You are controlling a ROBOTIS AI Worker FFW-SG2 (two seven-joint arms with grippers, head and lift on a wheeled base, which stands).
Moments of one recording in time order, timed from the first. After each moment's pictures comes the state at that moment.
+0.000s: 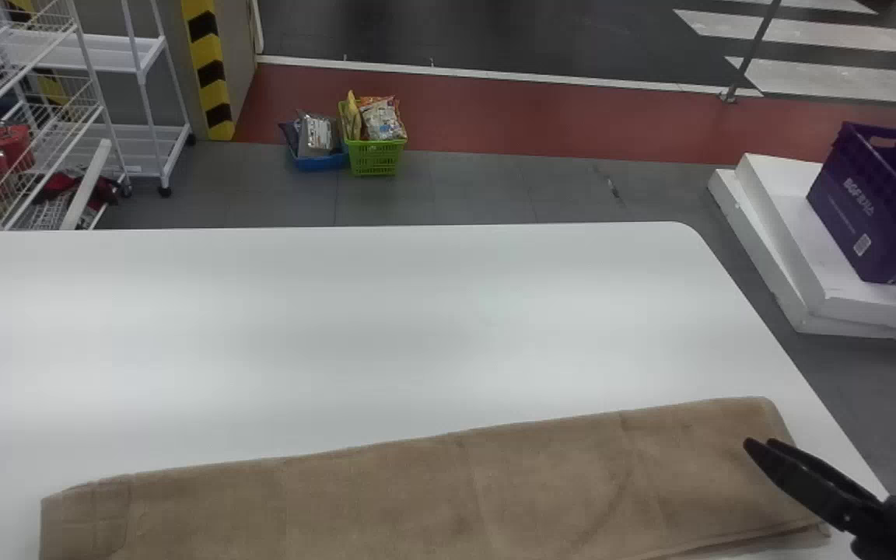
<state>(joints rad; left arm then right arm) 0.64 0.00 0.49 -2.18 -0.26 0.34 -1.08 0.24 -0.04 -0.80 -1.85 -0.26 0.80 1.19</state>
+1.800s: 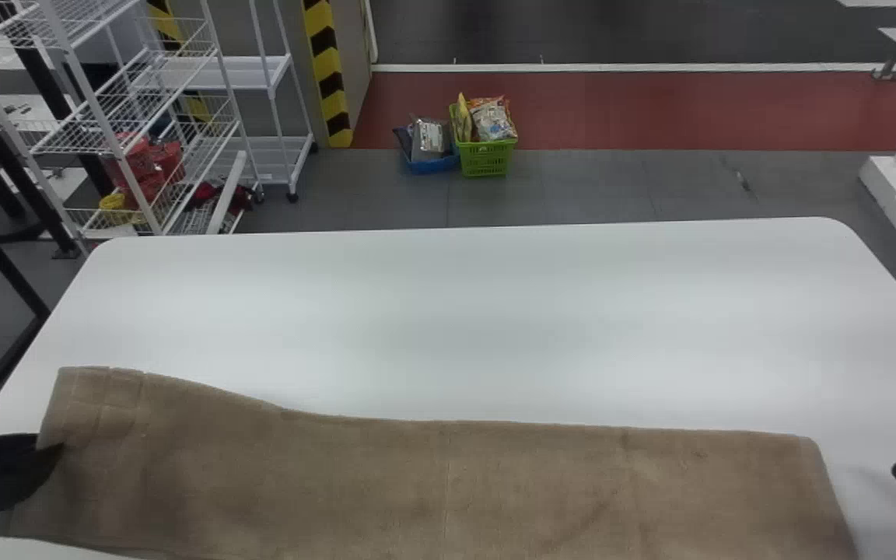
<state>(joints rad) 0.45 0.00 0.78 -2.31 -0.39 0.36 -1.26 0.25 -0.04 -0.76 -1.86 -0.25 0.79 1.20</state>
